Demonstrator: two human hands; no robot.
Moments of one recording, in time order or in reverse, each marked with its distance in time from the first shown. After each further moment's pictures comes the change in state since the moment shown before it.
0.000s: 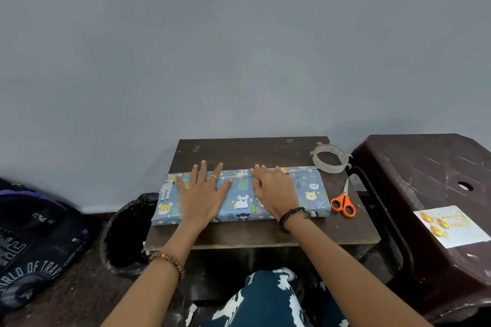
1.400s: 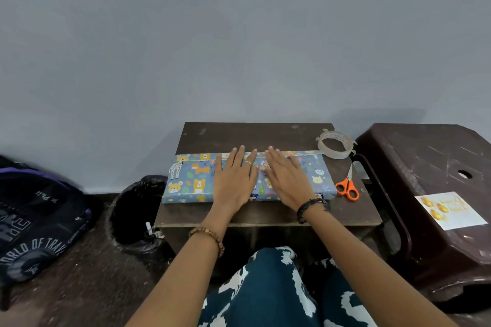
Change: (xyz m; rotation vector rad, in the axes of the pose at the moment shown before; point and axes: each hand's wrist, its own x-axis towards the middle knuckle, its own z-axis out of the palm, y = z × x) left_hand -0.009 0.037 0.012 -0.049 0.086 0.234; right_hand -0.015 0.018 0.012 -0.134 -0.118 -0.012
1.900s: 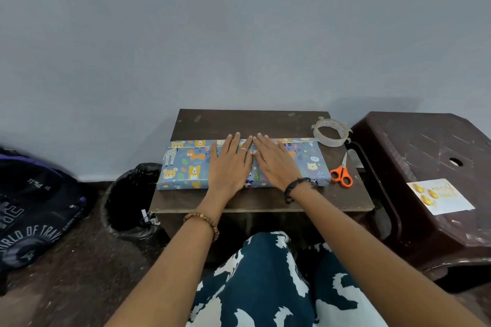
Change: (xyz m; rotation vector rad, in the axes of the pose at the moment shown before) left_hand 0.000 -0.001 0.001 0.021 0.005 0.000; right_hand 0.012 -0.011 -0.004 0.047 -0.019 -0.036
